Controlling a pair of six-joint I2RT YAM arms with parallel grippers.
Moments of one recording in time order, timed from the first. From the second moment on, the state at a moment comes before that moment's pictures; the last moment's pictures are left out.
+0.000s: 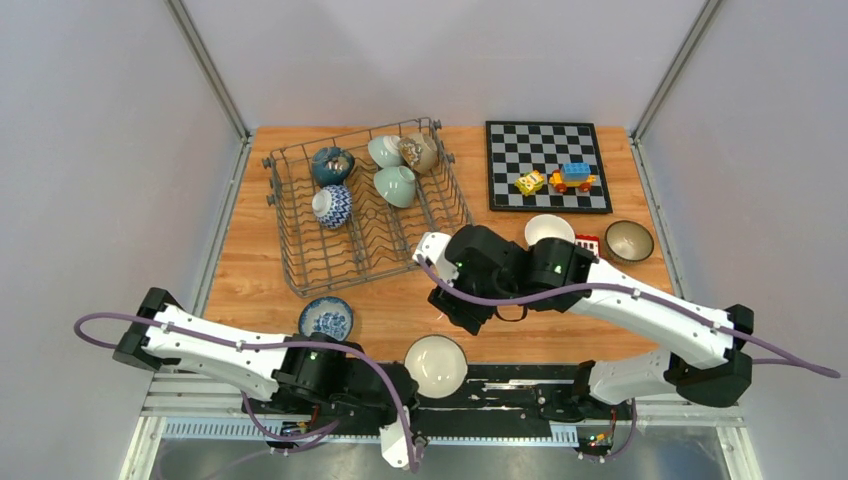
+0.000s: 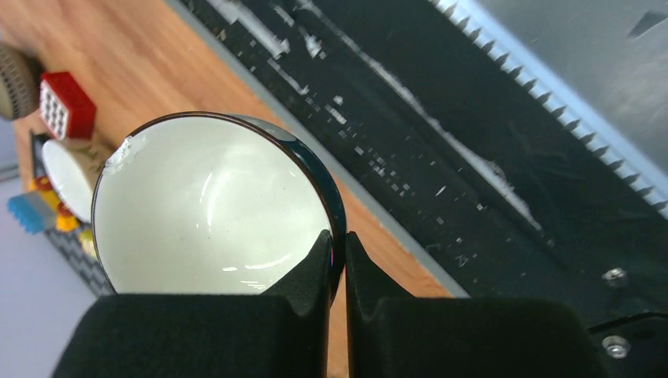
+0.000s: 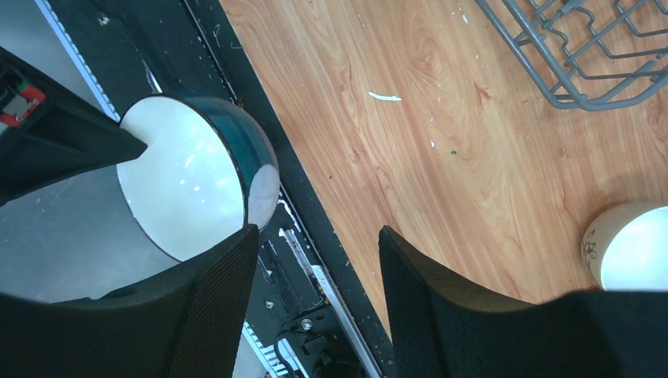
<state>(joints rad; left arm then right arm) -1.74 0.98 0.81 -0.72 -0.12 0.90 1.17 1.25 1.45 -1.11 0.02 0.05</state>
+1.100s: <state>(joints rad) -1.76 1.01 0.78 -0.63 -0.01 0.82 1.37 1.33 1.29 -1.07 0.06 0.21</state>
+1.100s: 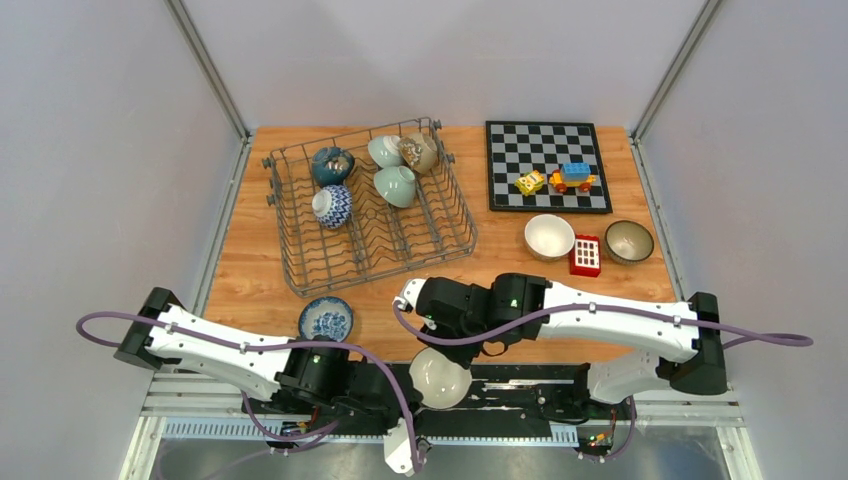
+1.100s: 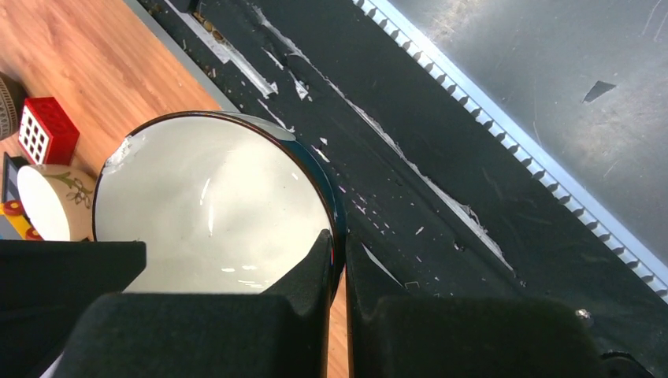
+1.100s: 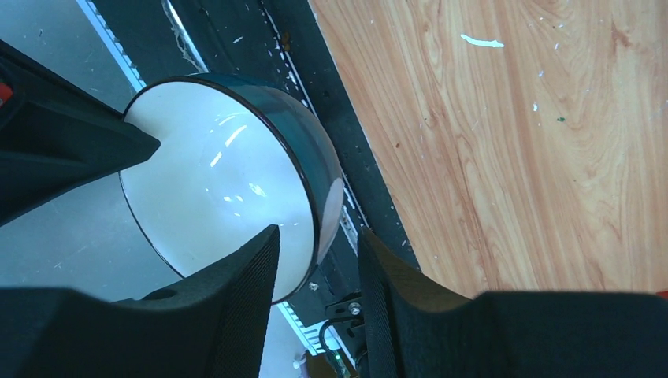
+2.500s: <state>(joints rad) -1.76 0.83 0.69 -0.40 -0.31 0.53 1.38 1.27 1.24 -1.06 0.38 0.35</state>
